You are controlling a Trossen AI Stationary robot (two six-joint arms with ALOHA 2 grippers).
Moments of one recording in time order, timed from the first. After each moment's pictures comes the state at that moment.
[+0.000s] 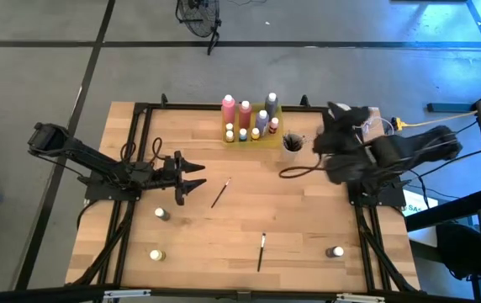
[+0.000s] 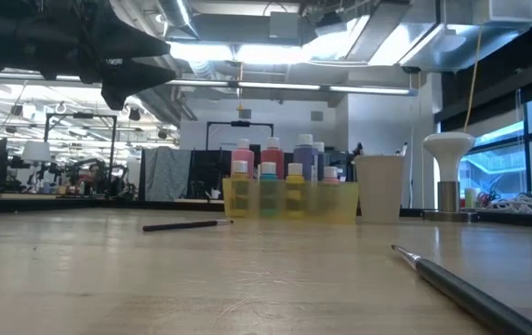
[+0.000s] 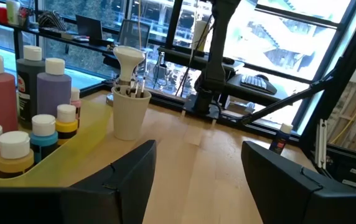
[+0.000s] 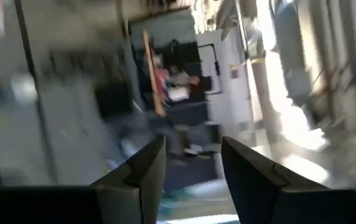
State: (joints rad) left arm -0.25 0.96 0.14 0.83 -0.45 -0.26; right arm 0.37 1.21 1.41 -1.07 1.57 -0.46
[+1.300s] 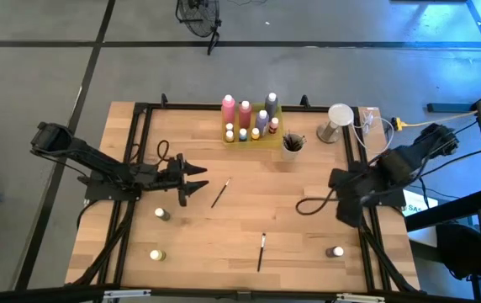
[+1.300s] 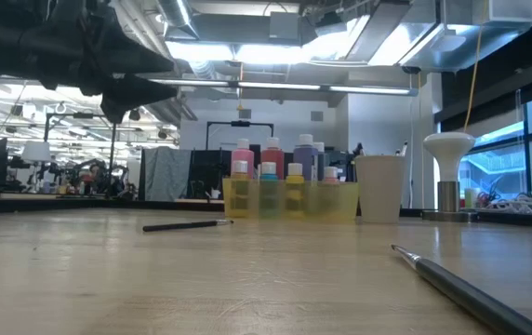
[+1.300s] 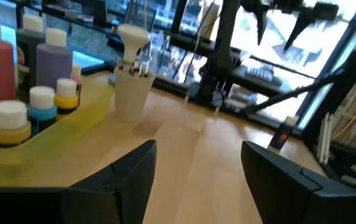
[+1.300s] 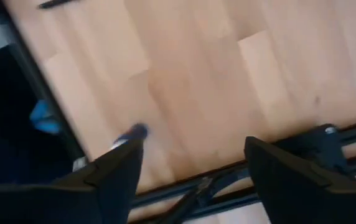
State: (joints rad) left arm -0.25 1.04 0.14 0.85 -0.46 -0.34; right arm 0.58 1.23 1.43 -1.58 0.02 0.98
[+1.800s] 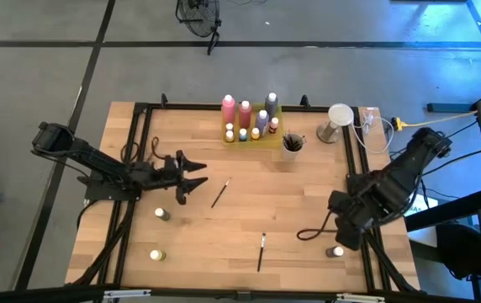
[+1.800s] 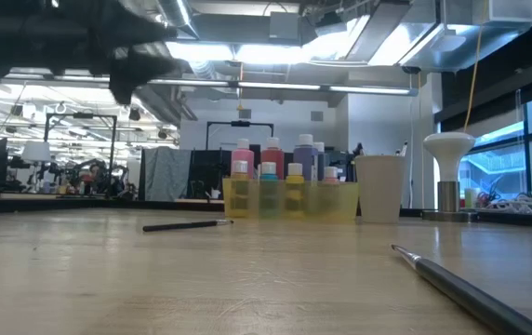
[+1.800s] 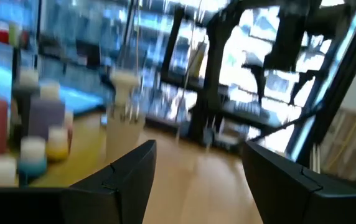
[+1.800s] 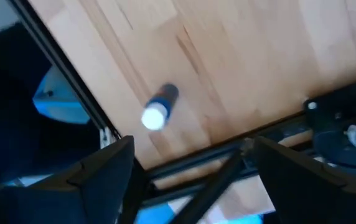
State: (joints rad) left arm -0.24 1.07 0.14 1.06 -0.45 -0.24; right arm 0.76 1.34 1.41 -1.51 -0.10 1.25
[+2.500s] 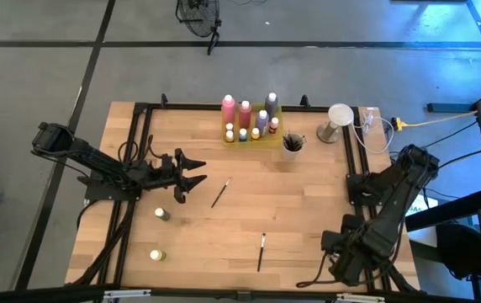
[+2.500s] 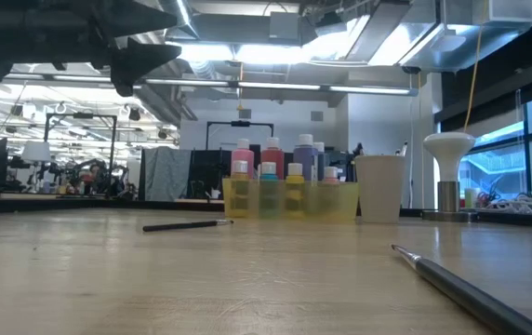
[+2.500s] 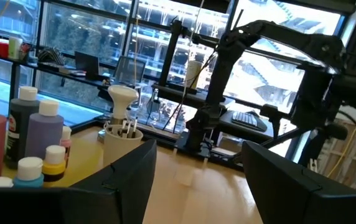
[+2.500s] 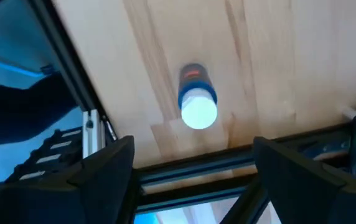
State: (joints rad) left arm -0.24 1.07 0.14 1.13 -0.45 -0.20; right arm 0.95 1.63 1.41 -1.36 -0.10 1.22
